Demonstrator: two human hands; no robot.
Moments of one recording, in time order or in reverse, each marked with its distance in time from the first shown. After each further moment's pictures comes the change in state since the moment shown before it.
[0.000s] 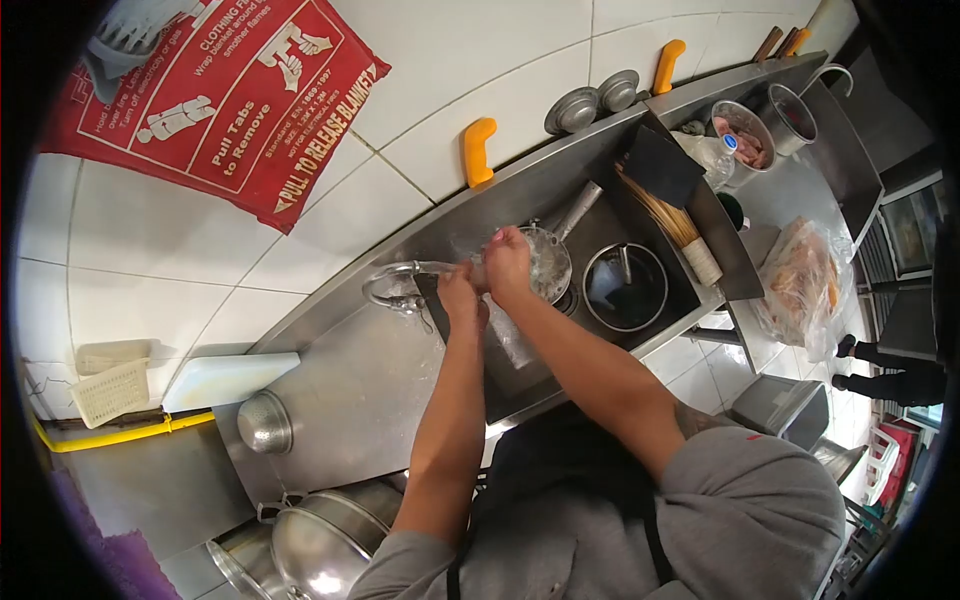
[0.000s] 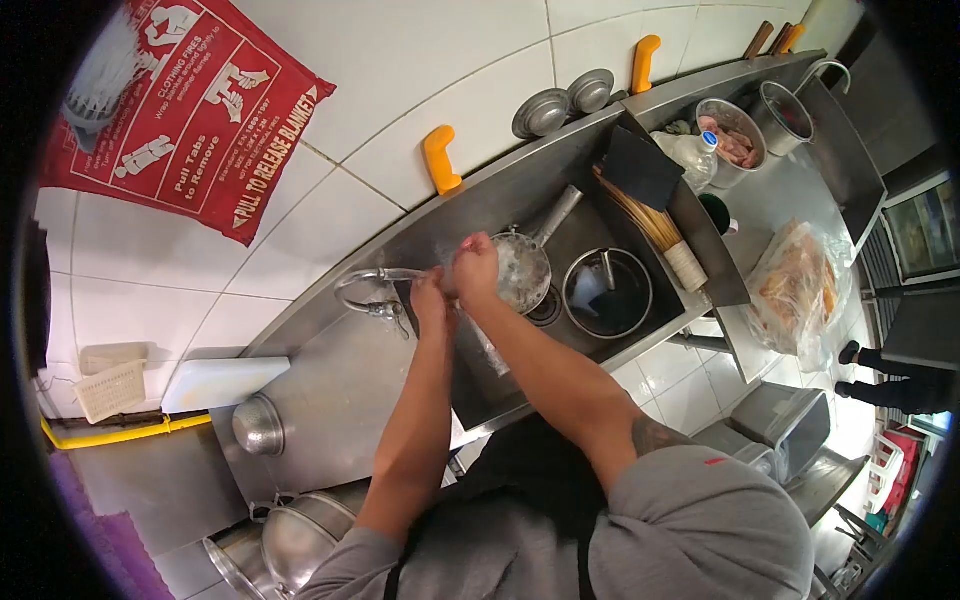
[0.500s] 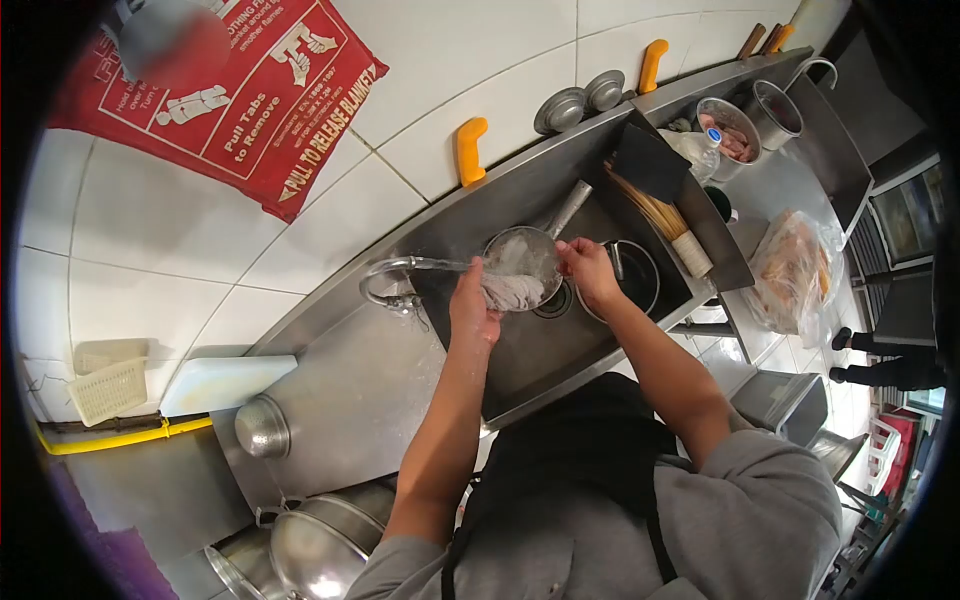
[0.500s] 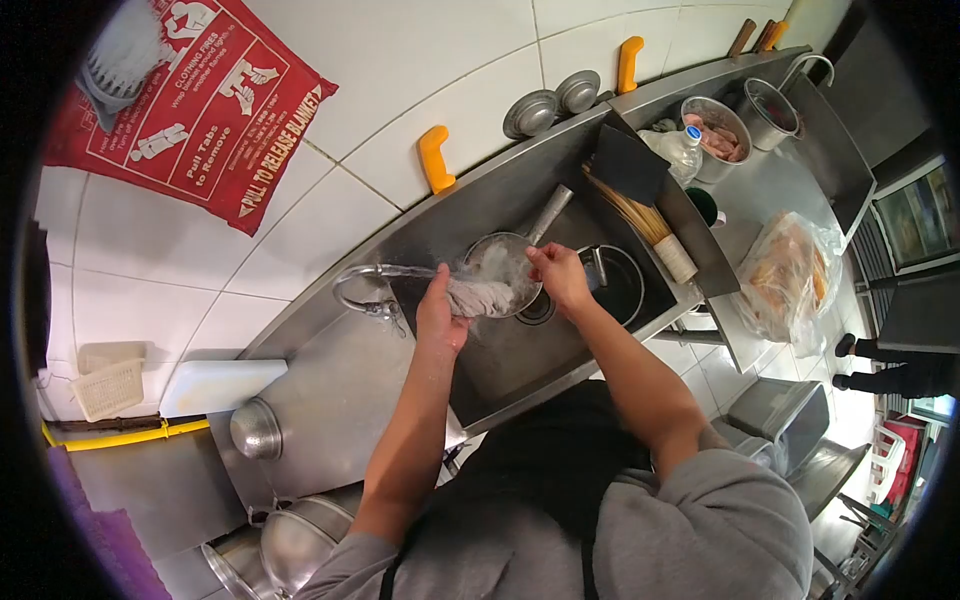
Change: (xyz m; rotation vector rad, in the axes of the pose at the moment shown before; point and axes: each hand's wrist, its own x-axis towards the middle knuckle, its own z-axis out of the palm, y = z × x) left_hand -0.079 0.046 0.026 -0.253 -0.227 -0.381; right_hand -0.016 -0.087 -0.139 -0.521 -0.149 0.048
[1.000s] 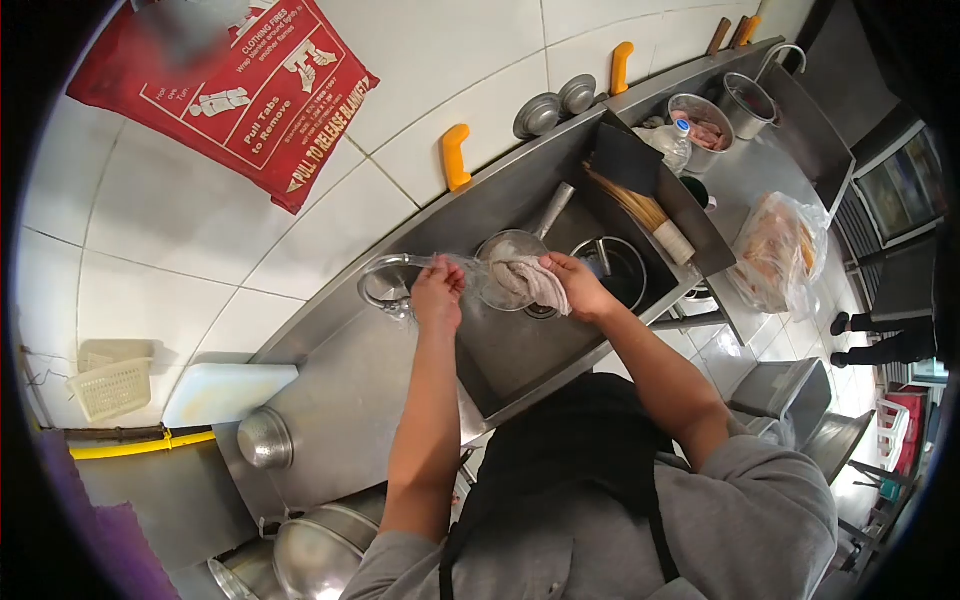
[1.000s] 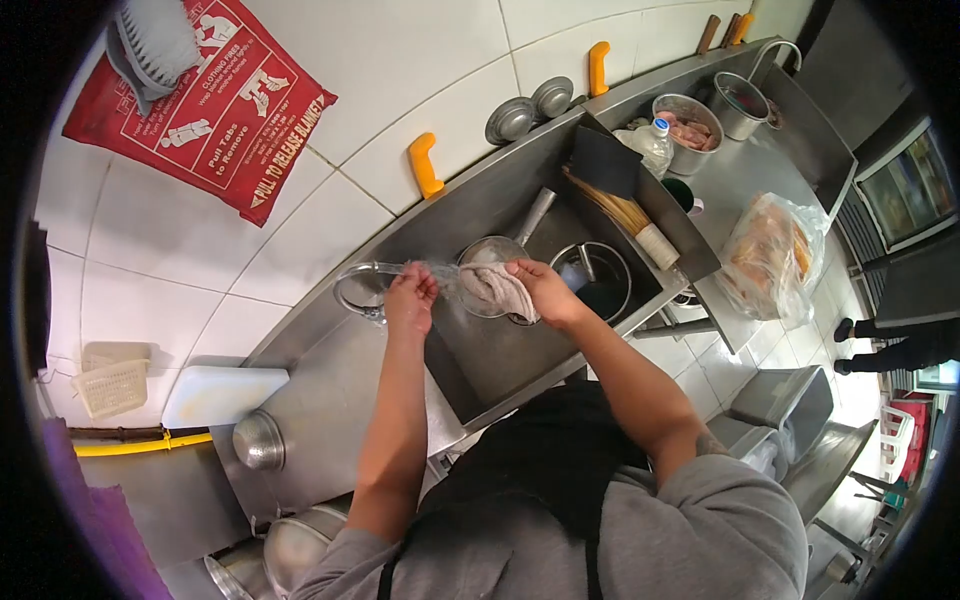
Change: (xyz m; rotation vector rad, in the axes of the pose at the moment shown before) left_hand 0.024 0.032 -0.034 0.135 0.041 0.206; right_hand -0.047 -0.004 0.003 0.448 -0.408 0.013
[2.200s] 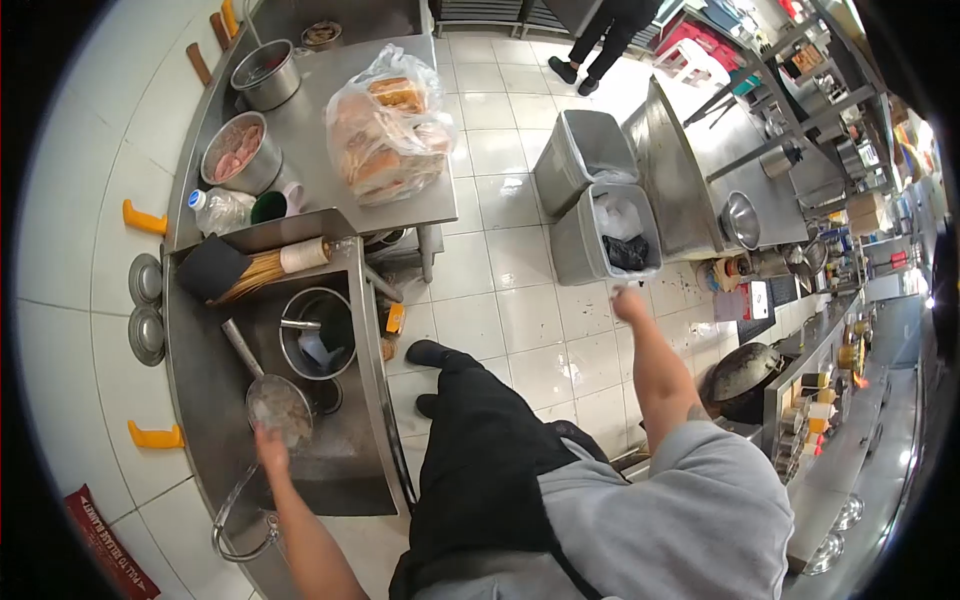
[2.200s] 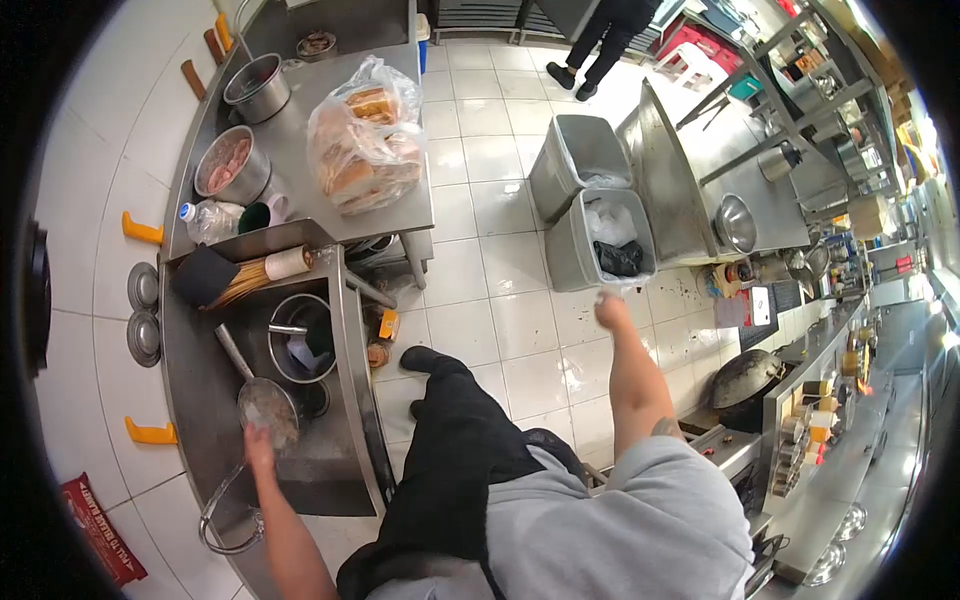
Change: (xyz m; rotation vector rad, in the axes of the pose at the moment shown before) left_hand 0.151 -0.105 -0.031 1.612 -0.653 0.403; right_hand -0.600 0.301 -0.230 -0.865 1.772 0.660
